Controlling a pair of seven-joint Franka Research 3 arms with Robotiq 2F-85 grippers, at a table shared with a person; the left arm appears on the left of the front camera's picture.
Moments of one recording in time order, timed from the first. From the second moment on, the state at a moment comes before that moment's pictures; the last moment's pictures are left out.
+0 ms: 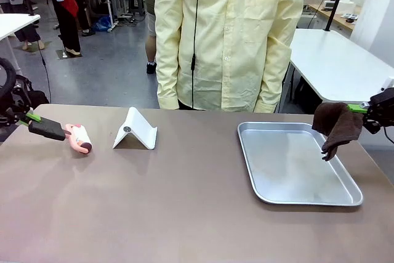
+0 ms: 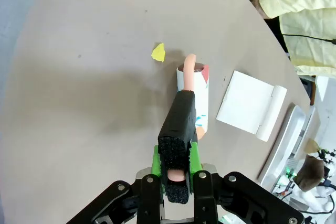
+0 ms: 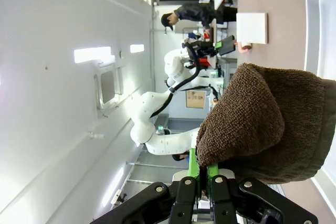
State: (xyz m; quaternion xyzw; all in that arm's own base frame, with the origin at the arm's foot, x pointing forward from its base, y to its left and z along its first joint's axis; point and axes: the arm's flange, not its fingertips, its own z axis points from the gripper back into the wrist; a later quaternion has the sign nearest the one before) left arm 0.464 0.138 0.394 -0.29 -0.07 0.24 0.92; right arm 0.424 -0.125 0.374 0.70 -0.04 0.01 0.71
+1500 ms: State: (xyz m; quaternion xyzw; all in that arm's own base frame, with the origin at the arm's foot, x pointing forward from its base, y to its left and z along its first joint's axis) left arm 0.348 0.189 0.513 -0.44 -0.14 0.14 0.88; right arm 0.425 -0.125 0.374 0.70 -0.04 0.01 0.71
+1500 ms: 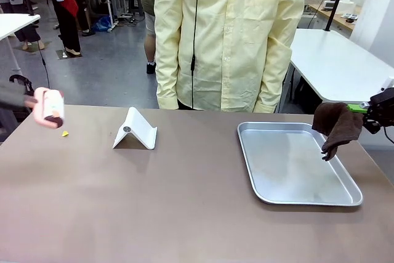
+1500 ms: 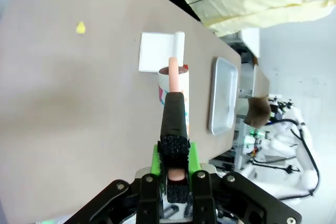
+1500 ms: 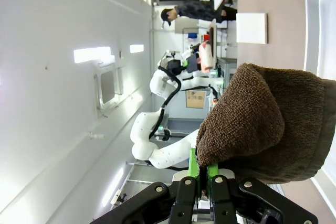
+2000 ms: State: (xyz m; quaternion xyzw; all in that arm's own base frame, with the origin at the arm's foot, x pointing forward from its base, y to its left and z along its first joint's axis) left arm 0.280 0.253 0.467 -0.49 -0.10 0.18 0.85; right arm 0.425 -0.125 0.374 0.70 -0.04 0.01 0.71
